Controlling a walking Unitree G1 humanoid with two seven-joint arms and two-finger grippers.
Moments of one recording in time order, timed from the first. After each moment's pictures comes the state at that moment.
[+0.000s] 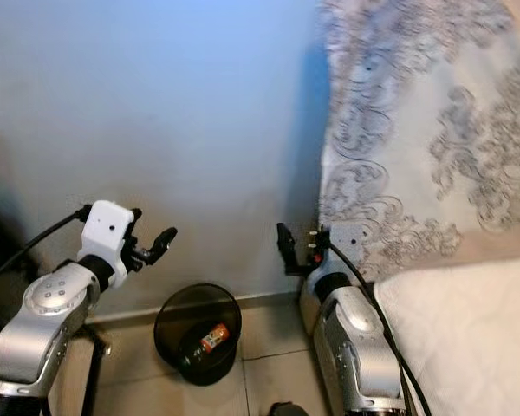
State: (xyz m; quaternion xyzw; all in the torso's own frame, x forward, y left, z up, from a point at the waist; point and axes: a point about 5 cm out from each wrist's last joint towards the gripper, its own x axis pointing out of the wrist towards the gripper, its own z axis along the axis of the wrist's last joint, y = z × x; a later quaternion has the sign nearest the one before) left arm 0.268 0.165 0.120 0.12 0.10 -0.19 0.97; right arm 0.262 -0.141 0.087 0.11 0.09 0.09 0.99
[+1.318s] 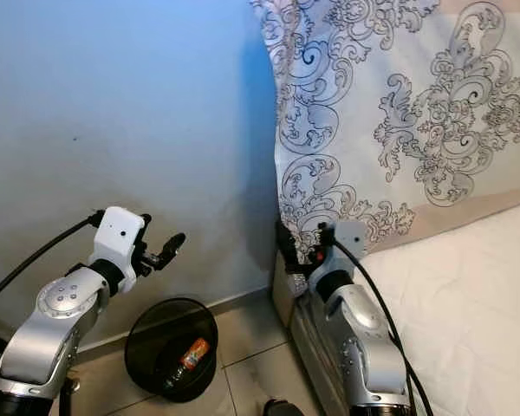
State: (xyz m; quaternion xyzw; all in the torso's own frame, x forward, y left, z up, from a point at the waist) left arm 0.268 0.158 0.111 0.11 0.11 -0.19 0.97; right arm 0.263 -0.141 0.090 0.14 0.09 0.13 0.98
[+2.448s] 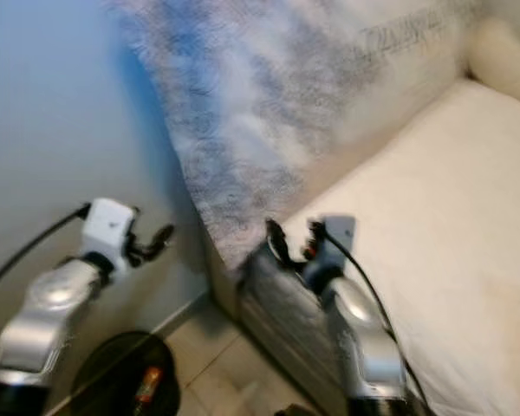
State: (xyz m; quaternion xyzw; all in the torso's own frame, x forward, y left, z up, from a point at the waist) left arm 0.276 0.158 0.115 0.10 0.10 -0.19 0.97; right arm 0.265 -0.145 0.083 0.15 0.11 0.13 0.97
